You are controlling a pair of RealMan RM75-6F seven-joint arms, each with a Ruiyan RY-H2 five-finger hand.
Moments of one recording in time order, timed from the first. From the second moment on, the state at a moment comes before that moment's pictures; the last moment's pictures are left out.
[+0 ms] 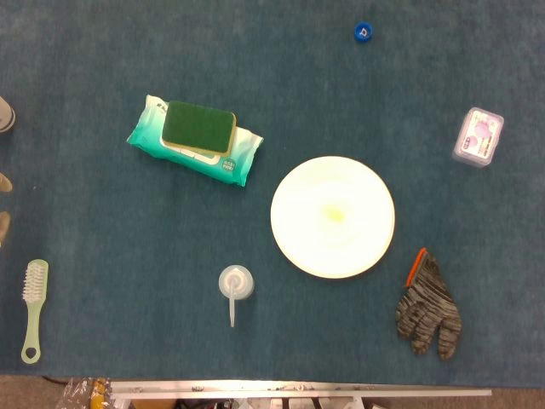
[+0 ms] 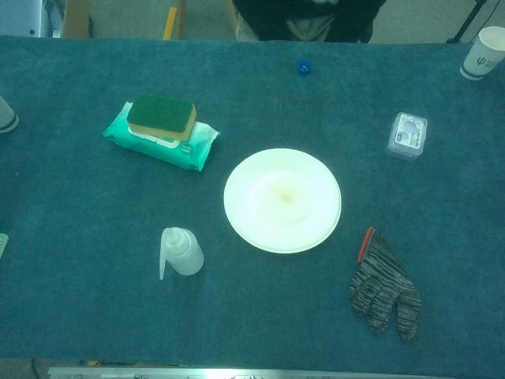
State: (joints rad) left arm -0.13 -1.03 -0.04 -1.78 1.45 1.41 0.25; right arm 0.10 -1.12 0.09 -1.65 -1.46 1.47 -0.12
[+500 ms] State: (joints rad) left arm -0.20 -1.00 -0.05 -1.80 1.48 1.31 0.22; right arm 0.11 -1.11 0.11 -1.67 -1.46 1.46 -0.10
